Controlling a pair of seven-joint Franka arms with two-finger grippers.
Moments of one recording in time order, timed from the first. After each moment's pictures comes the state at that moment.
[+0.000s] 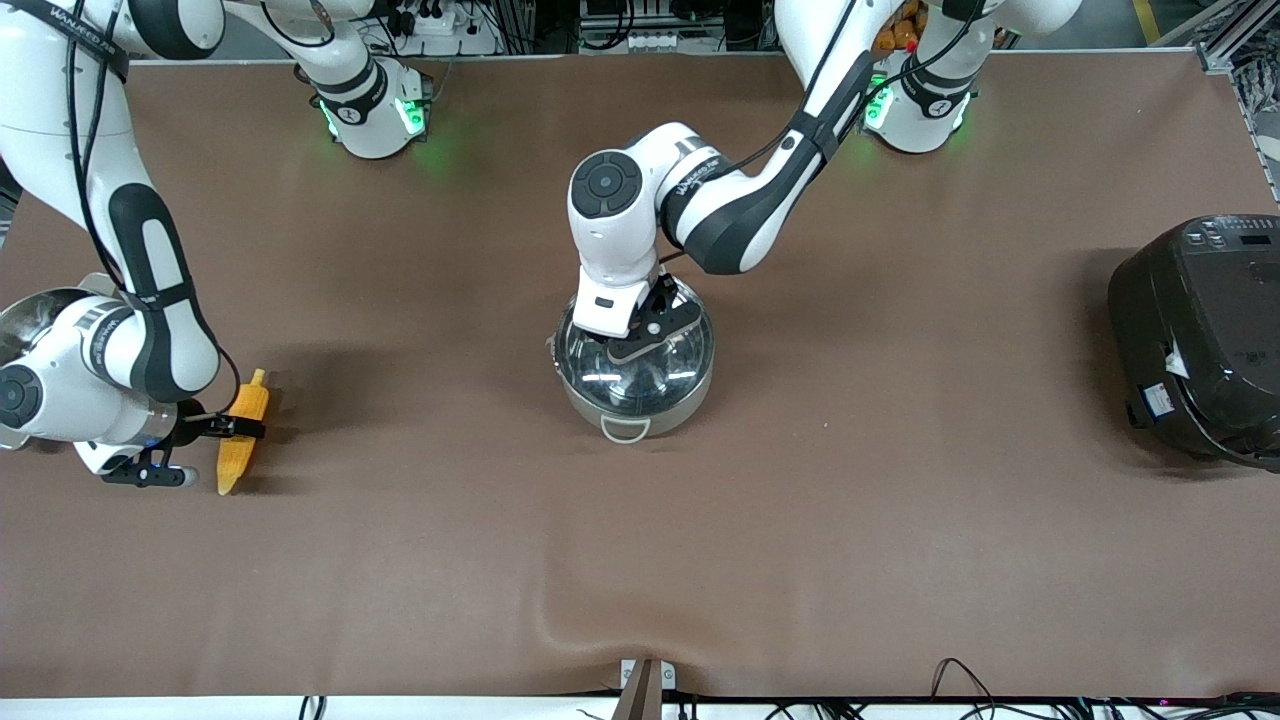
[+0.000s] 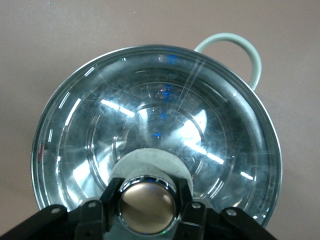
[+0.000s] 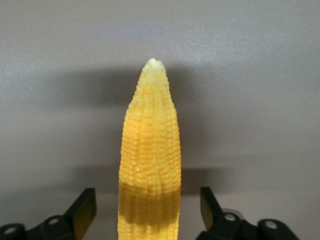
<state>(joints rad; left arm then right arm) -0.85 0.70 0.01 -1.27 0.03 1.96 -1.34 -0.08 0.66 -0.18 -1.72 0.18 2.25 -0.30</state>
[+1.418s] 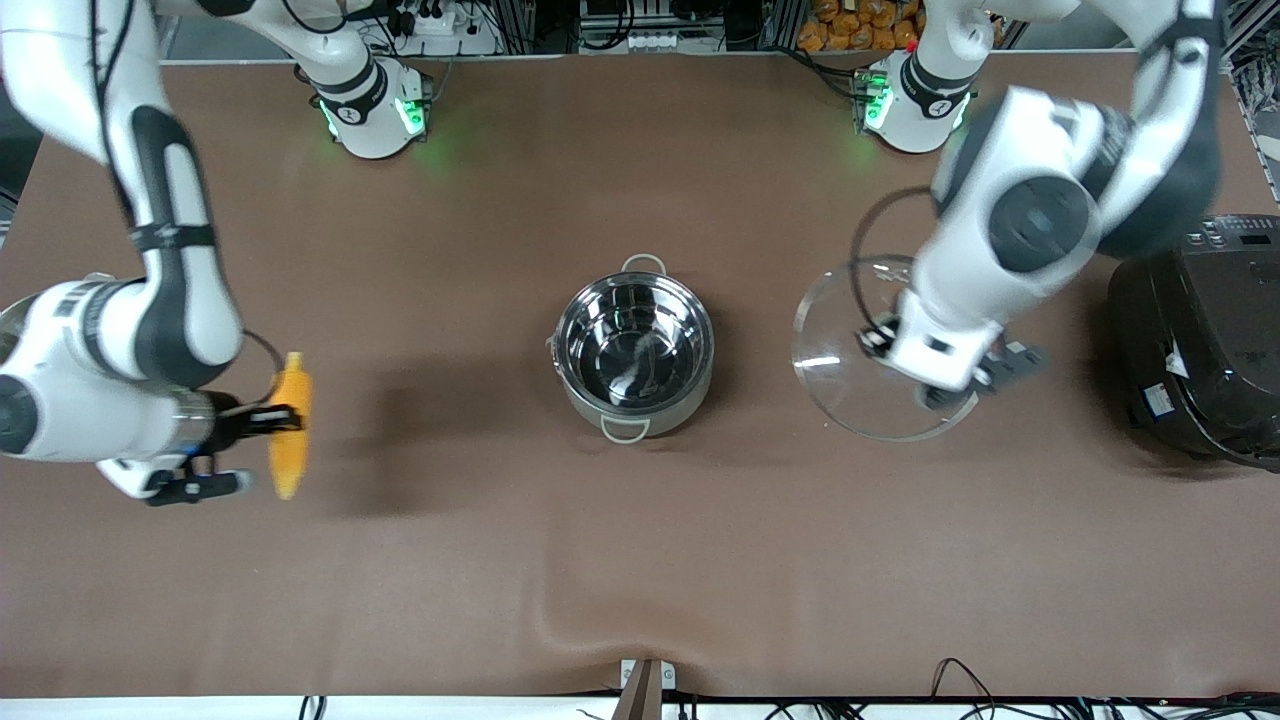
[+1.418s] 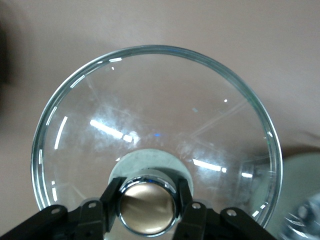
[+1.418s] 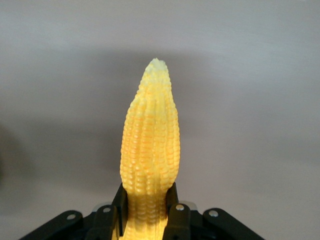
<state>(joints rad) -0.35 0.33 0.03 -1.53 0.03 1.71 -0.66 0.19 0.55 -0.16 -1.47 0.27 1.82 -0.16</state>
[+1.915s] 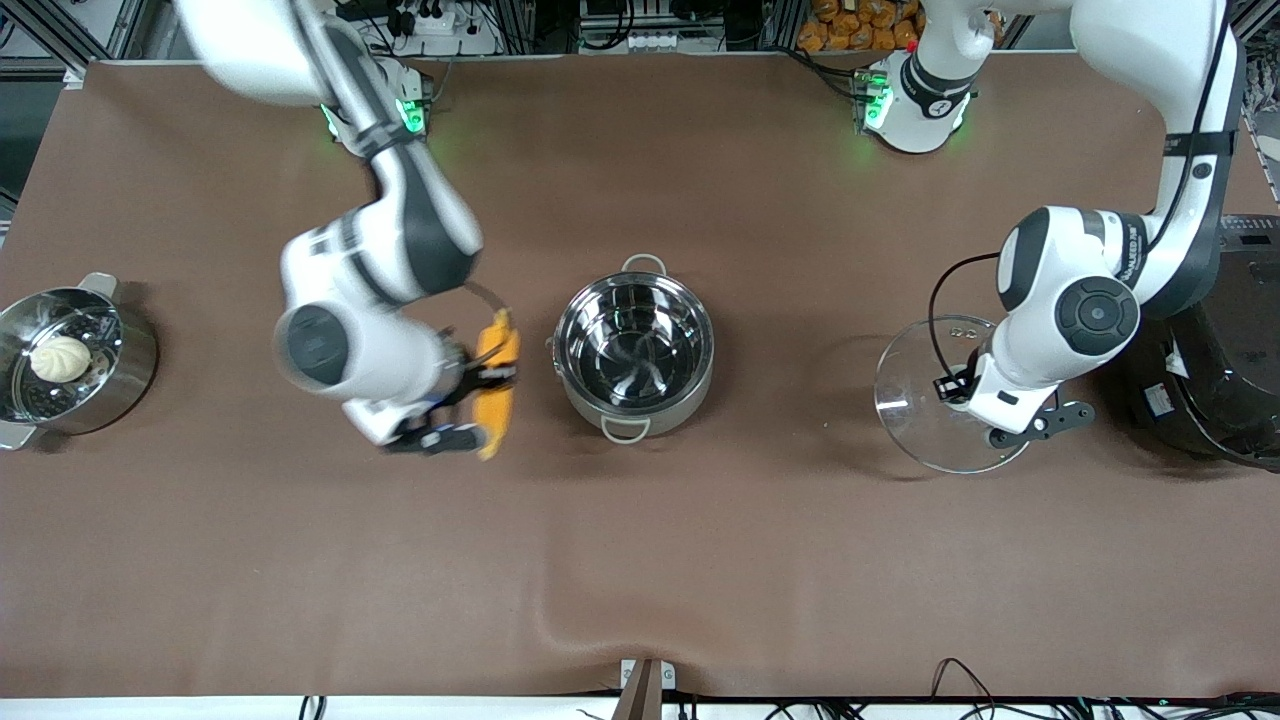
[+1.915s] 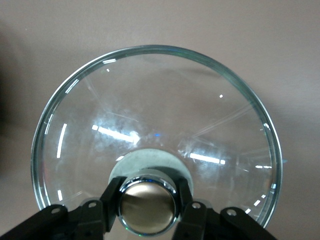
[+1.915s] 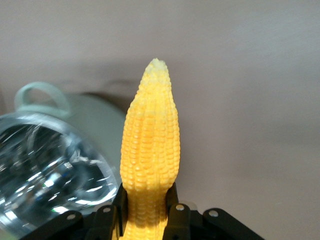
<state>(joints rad) -0.17 0.33 0.03 -1.93 0.11 2.15 -0.47 0.59 0.55 -0.16 -1.40 0.33 1.82 0.30</state>
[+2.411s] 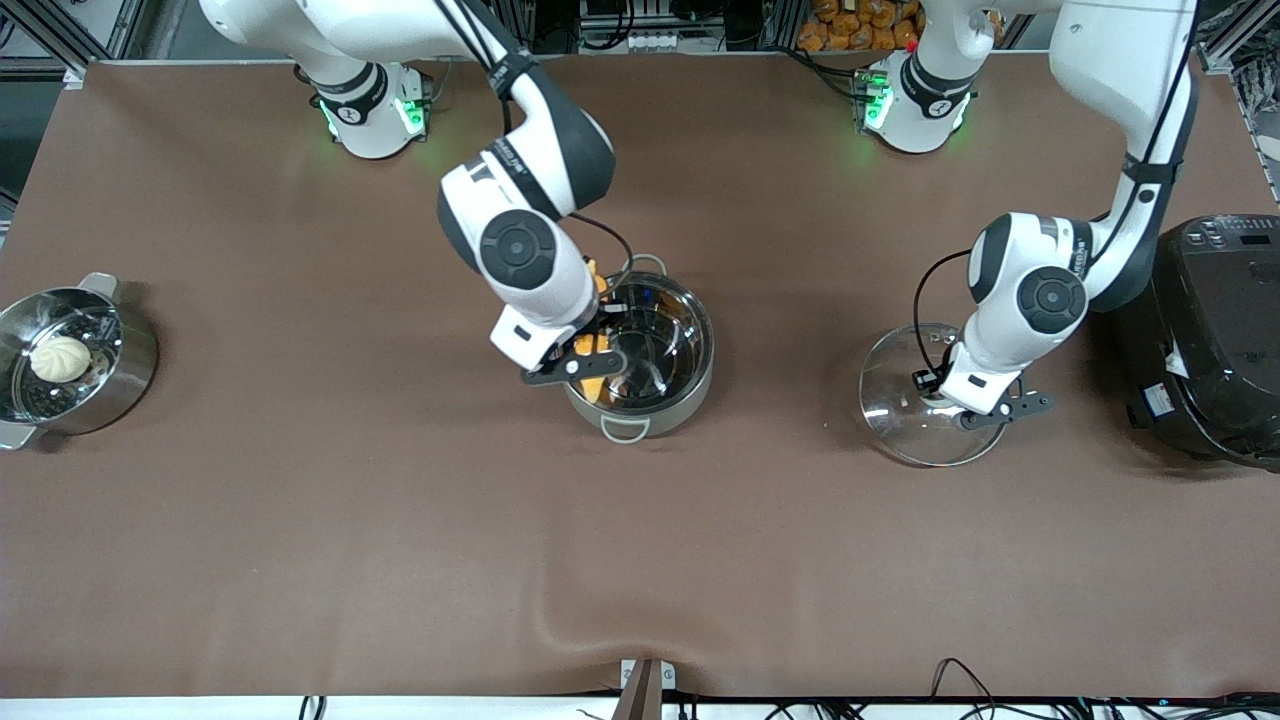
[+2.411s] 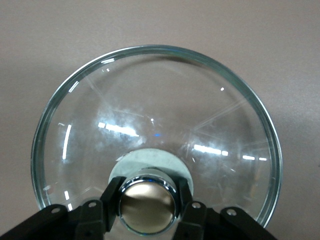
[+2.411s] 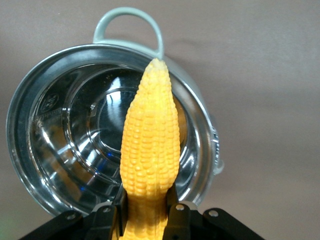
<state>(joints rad) -0.17 0.36 0.02 -2.14 0.12 2.49 -0.46 0.79 0.58 -0.16 -1.39 0.27 1.87 0.42</state>
